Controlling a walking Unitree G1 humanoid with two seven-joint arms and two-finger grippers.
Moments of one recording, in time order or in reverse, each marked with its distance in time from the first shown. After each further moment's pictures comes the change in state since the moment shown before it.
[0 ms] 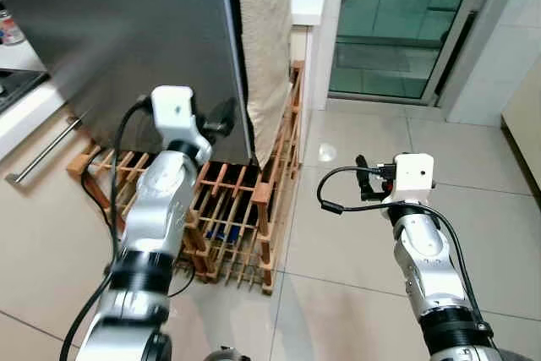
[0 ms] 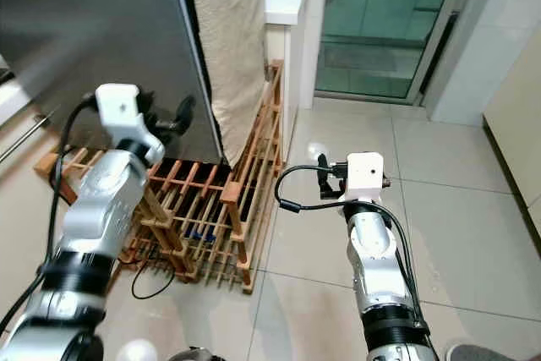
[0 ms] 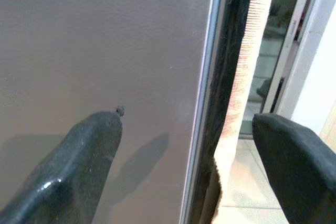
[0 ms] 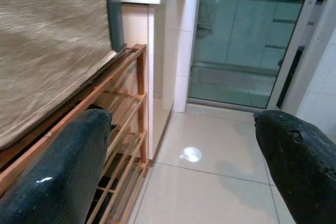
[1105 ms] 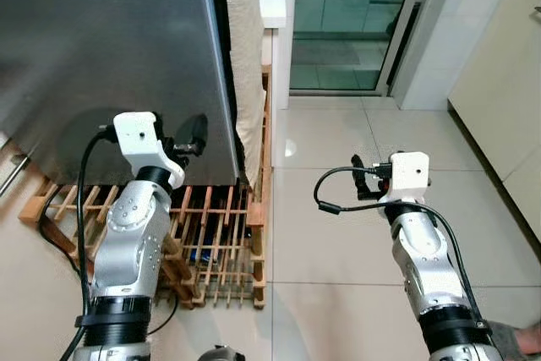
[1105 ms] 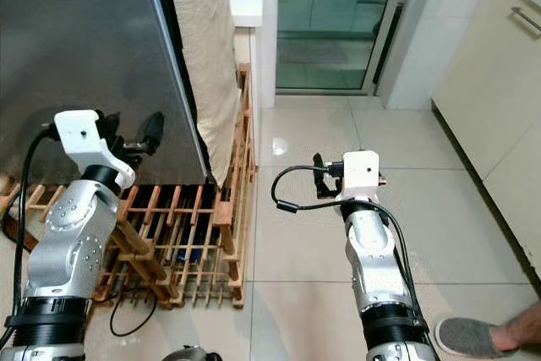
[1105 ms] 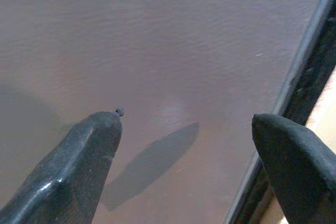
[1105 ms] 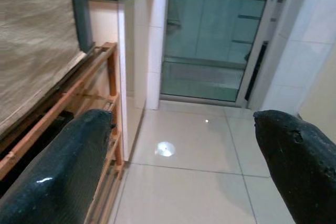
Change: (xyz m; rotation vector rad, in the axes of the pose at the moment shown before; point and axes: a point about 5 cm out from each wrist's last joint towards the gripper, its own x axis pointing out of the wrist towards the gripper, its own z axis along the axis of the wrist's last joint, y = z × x) left arm -0.053 0.026 -0.008 -0.022 -0.015 0.117; right arm 0.002 0.002 0.002 -0.012 -0.003 0.036
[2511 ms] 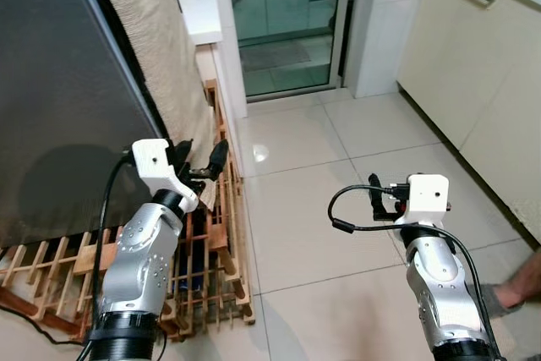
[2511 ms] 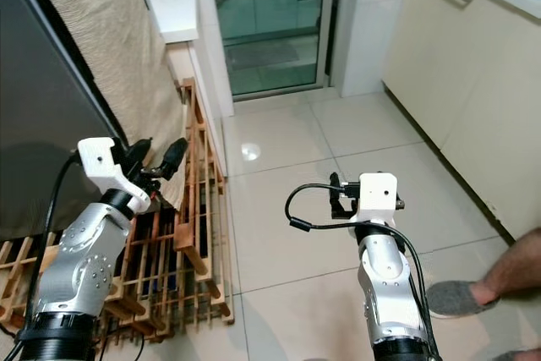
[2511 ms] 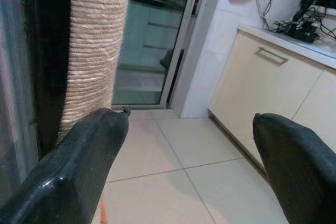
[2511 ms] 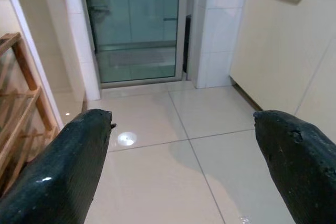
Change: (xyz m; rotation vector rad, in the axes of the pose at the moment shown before) left arm -0.017 -0.003 -0.031 -0.156 0.065 -0.135; right arm -0.031 -0.017 -0.016 -0.005 0.065 -0.085
